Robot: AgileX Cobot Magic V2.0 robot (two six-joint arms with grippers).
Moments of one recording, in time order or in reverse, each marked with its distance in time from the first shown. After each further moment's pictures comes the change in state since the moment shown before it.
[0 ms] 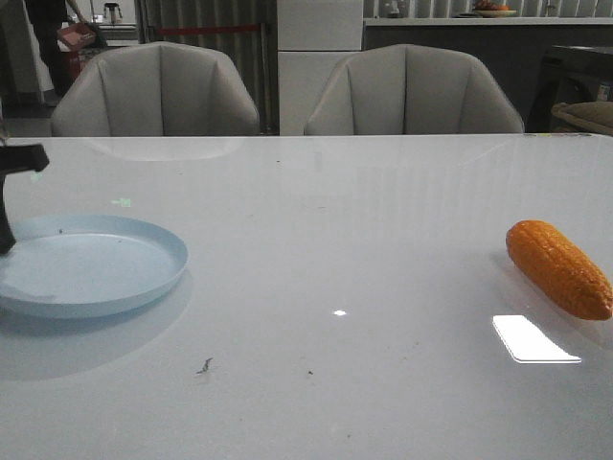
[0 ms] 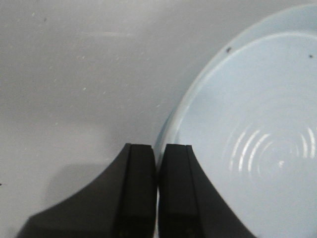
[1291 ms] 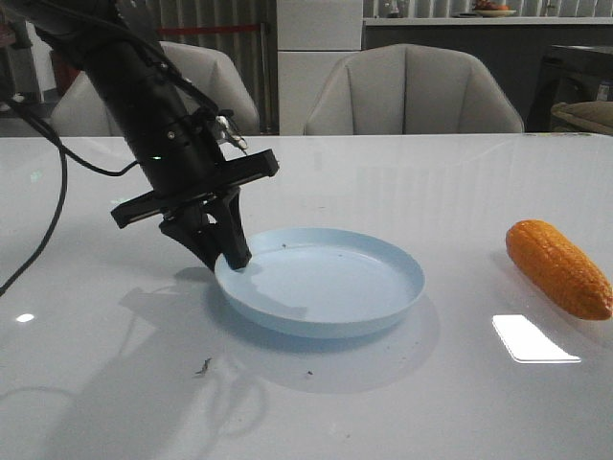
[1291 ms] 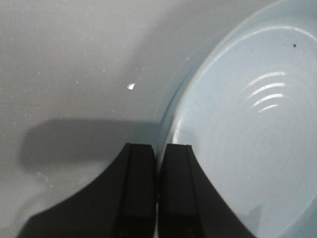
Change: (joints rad) left arm -0.383 0.254 -0.293 -0.229 0.097 -0.002; right arm 0.000 0.000 0.000 0.000 0.003 0.000
